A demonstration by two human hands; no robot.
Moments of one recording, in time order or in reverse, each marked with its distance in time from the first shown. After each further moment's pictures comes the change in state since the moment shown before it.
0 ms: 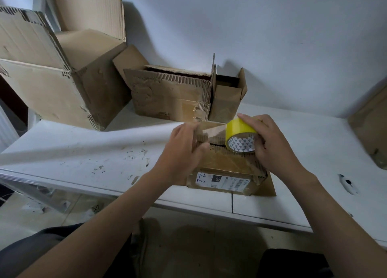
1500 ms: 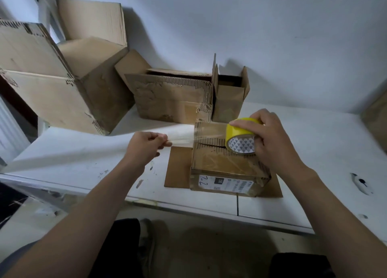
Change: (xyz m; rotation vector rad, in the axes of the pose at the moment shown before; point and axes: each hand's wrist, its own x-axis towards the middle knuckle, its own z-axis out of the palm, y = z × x) left_hand 0.008 -0.048 -0.056 -0.357 0.168 -0.519; right_hand 0.011 -0.007 0.002 -0.059 0.056 -0.049
